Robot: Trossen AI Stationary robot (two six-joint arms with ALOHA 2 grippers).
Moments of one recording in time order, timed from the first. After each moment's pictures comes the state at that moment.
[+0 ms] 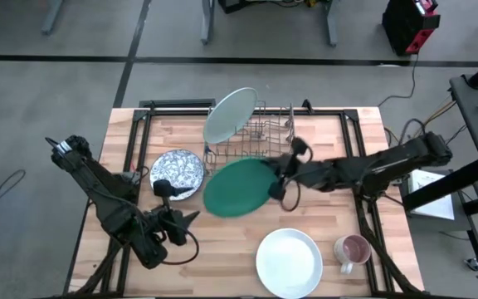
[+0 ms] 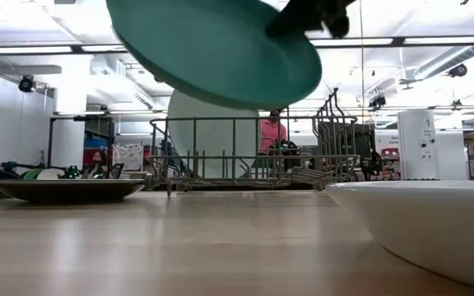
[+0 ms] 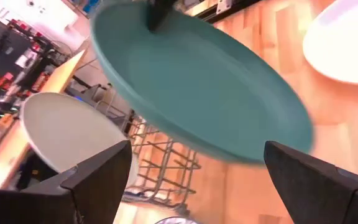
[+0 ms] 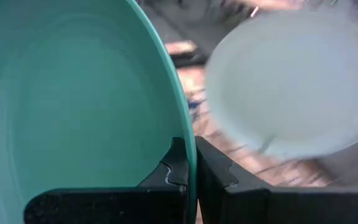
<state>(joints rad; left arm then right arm) -0.80 1.42 1.28 -1.04 -1.09 -0.50 0.24 1.36 0.99 -0.07 0.66 0.15</state>
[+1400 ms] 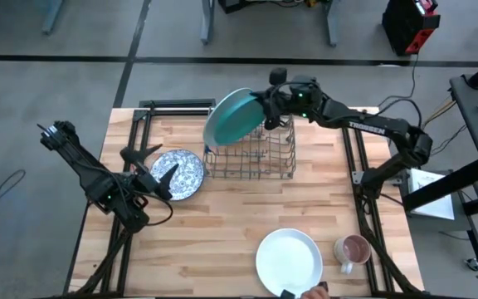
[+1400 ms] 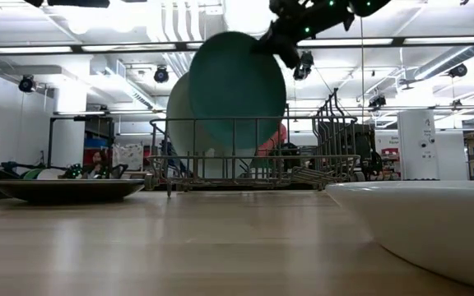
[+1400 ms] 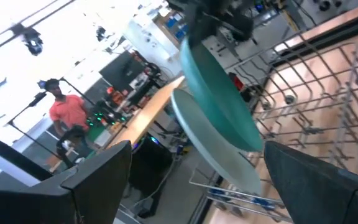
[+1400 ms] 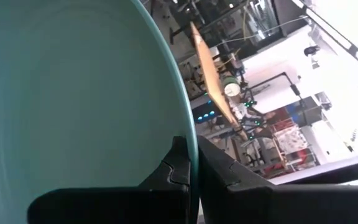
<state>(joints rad) -0.75 1.05 0.97 -1.18 -1.51 -0.57 -0.47 1.51 1.26 0.06 -0.03 -1.05</state>
